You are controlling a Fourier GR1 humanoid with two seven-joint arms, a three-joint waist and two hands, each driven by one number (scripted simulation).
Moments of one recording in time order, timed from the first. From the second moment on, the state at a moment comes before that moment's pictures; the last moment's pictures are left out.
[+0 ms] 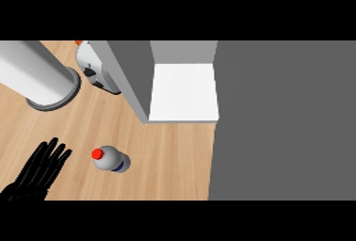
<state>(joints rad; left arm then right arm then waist) 0.37 0.15 0.13 -1.87 0.36 -0.46 -0.06 0.63 -0.05 0.24 -2.26 -0.21 0.16 -0.12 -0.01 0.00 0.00</state>
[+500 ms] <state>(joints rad) 0.19 0.18 0.18 -1.52 0.24 -0.50 -0.19 0.67 -0.05 0.29 -2.26 -0.17 0.16 -0.16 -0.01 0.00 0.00</state>
